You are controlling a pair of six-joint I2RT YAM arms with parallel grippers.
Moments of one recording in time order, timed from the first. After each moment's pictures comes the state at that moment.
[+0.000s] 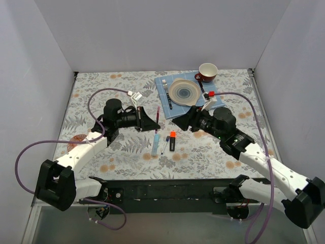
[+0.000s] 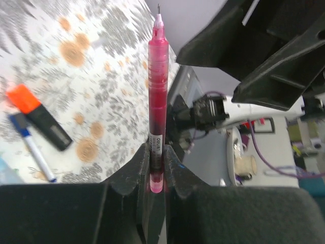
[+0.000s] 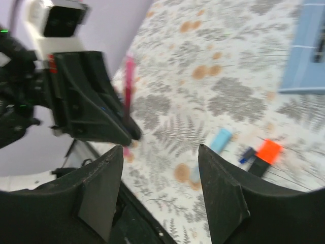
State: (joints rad) left arm -0.43 1.22 0.73 0.21 0.90 -0.72; right arm 0.71 1.02 0.75 0.11 -0.23 0.70
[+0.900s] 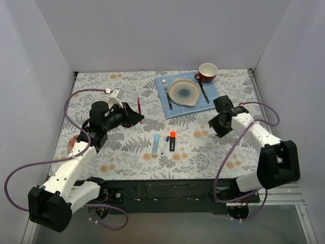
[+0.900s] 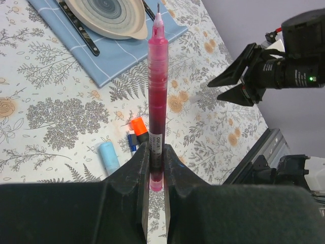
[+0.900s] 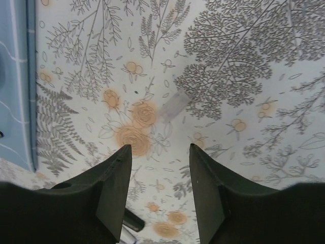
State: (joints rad) left arm -0.32 0.99 0.77 -0.07 0.48 -0.49; right arm 0.31 1.38 0.95 -0.78 0.26 1.21
